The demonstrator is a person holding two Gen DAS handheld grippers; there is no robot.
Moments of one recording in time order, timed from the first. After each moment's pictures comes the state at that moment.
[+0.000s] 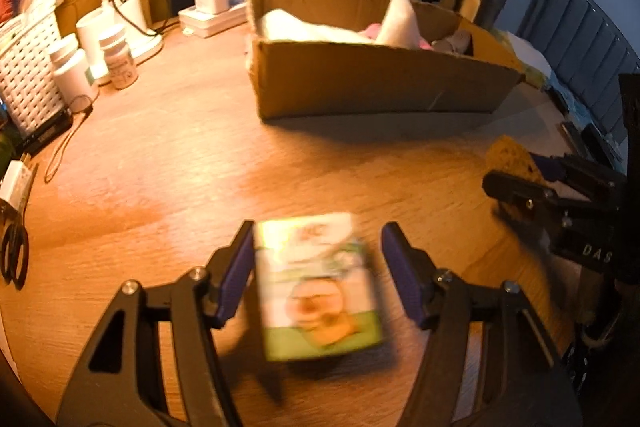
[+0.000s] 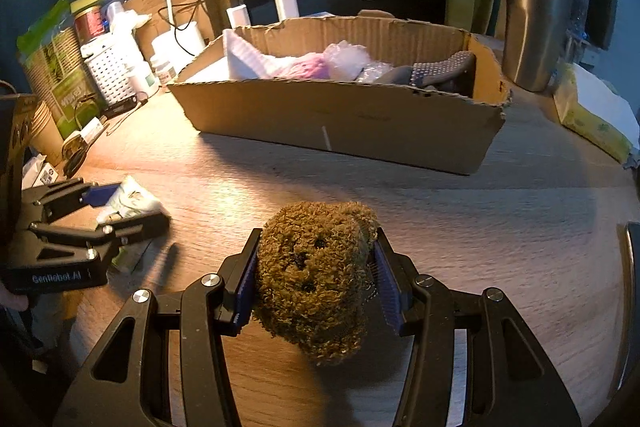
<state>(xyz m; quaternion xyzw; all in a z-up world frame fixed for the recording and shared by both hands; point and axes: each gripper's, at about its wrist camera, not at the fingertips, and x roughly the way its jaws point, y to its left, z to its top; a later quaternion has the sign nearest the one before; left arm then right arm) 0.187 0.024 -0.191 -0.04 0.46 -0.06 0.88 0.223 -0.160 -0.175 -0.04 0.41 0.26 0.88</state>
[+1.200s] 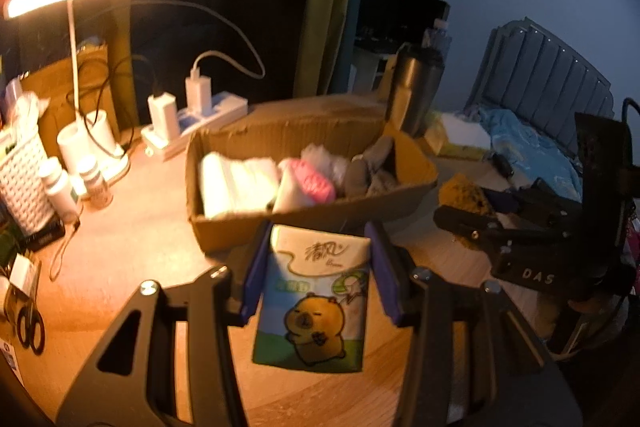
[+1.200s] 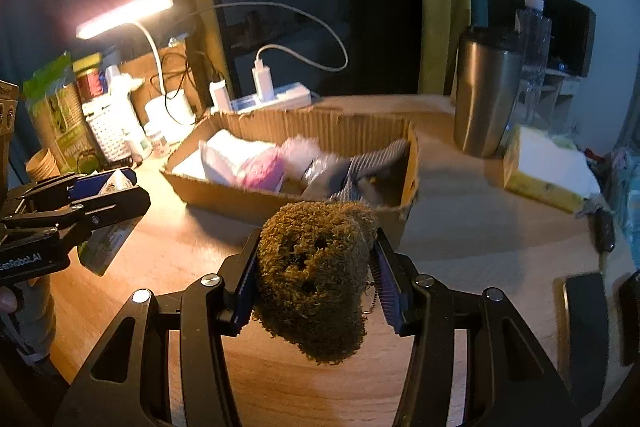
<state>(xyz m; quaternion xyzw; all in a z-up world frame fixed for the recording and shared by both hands) 0.192 -0.013 -0.098 -0.05 0.34 -0.12 0.93 0.227 -0.201 -0.115 -0.02 0.33 0.24 0.91</state>
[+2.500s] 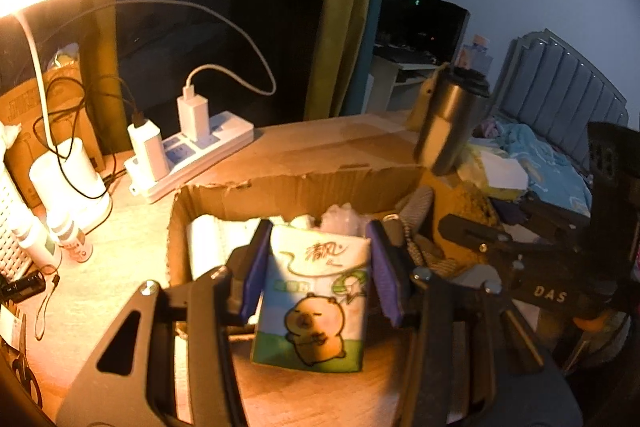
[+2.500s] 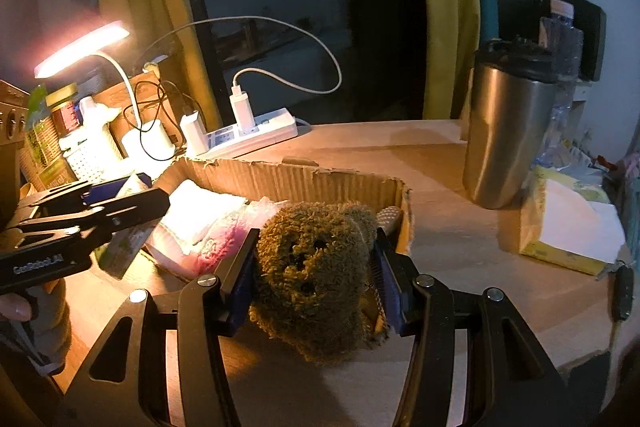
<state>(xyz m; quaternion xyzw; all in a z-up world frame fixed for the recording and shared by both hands) 0.283 -0.015 -0.101 -0.06 0.34 -0.10 0.93 0.315 -0.196 -0.113 -0.01 0.33 0.26 0.91</state>
